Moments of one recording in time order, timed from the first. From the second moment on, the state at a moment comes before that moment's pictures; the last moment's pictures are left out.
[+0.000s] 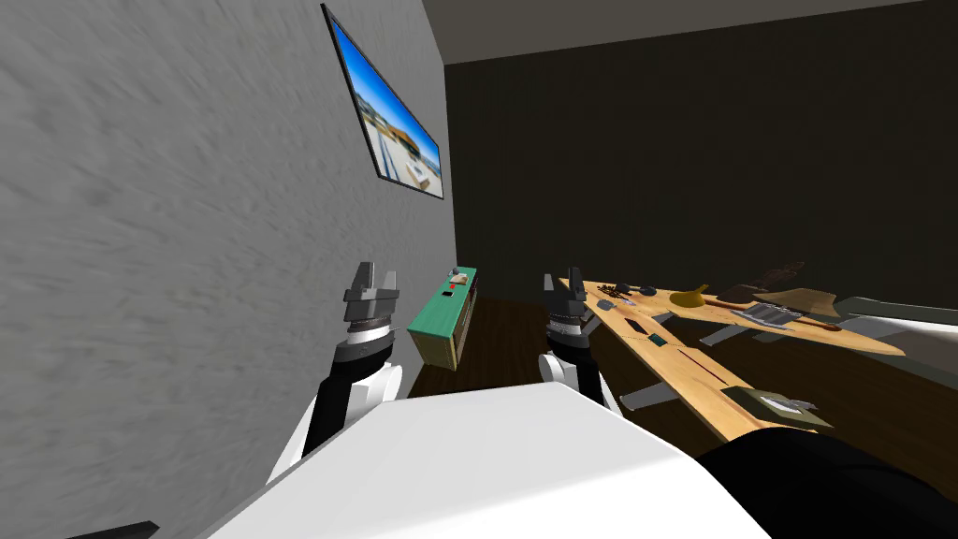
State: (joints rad) left arm 0.46 0.00 -0.07 -2.40 -0.05 -0.44 -0.03; right arm 0.47 0.01 -0.01 -2.35 0.02 -0.53 -0.06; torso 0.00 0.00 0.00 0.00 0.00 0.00
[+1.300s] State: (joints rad) left arm 0.45 0.06 -0.07 -2.37 -0.04 -0.43 -0.02; right arm 0.47 0.01 -0.01 -2.35 0.02 -0.53 -0.06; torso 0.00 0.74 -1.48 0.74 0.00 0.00
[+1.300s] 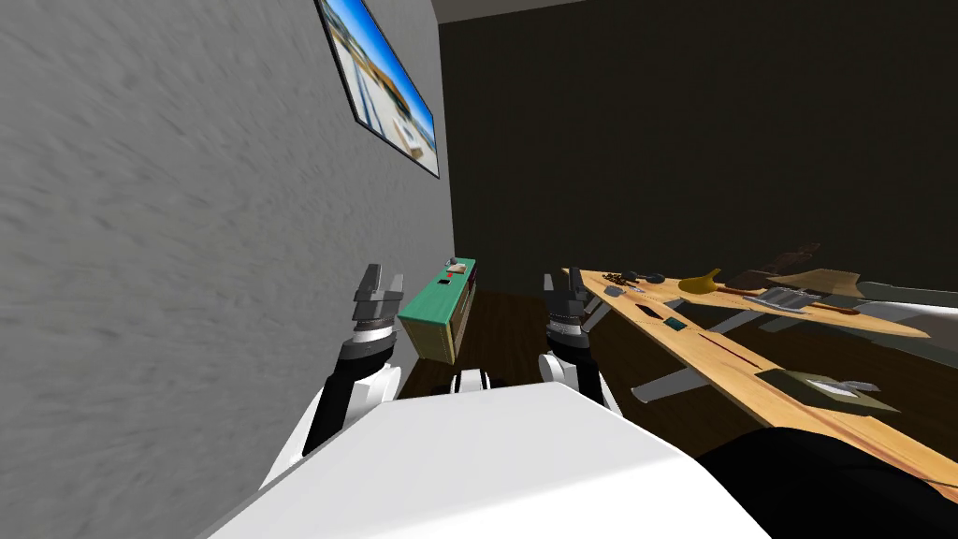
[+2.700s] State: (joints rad) left arm 0.33 0.16 -0.06 -2.02 0.00 -0.30 0.05; right arm 0.47 0.01 -0.01 -2.35 0.02 -0.53 -0.06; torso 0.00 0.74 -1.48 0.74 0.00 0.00
